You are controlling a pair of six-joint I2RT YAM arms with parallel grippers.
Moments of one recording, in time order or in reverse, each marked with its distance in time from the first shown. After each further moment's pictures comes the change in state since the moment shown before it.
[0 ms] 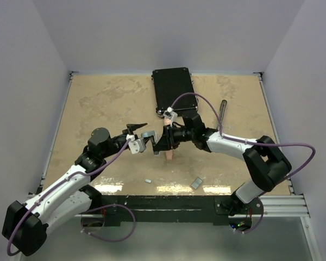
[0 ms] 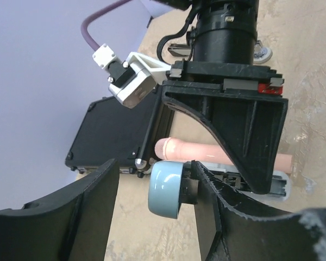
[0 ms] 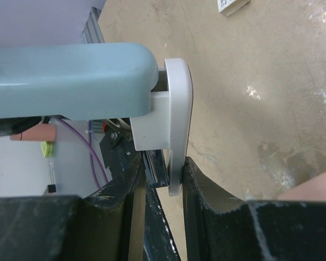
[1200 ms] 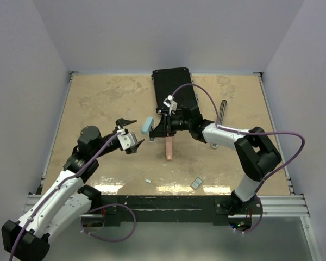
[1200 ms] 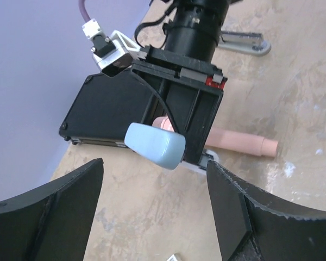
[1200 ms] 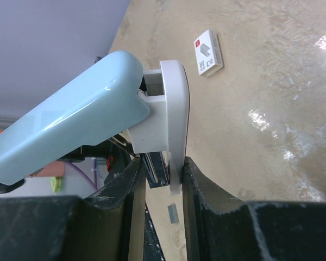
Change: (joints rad) left arm 0.098 -0.121 0.097 -0.277 0.034 -0.118; right arm -0.058 0.135 0.129 0.088 0.033 0.092
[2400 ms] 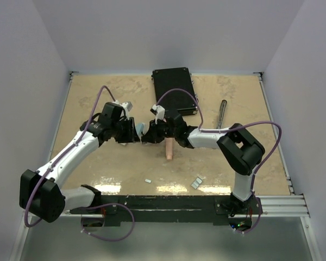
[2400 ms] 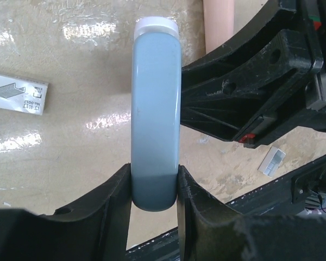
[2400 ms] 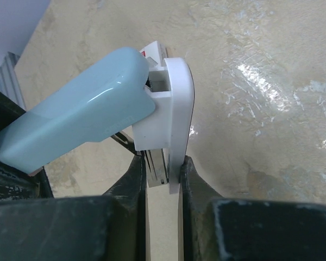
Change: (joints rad) left arm 0.034 0.521 0.385 -0.662 -0.333 -1.033; right arm 0.151 0.148 0.050 0.065 0.319 -0.222
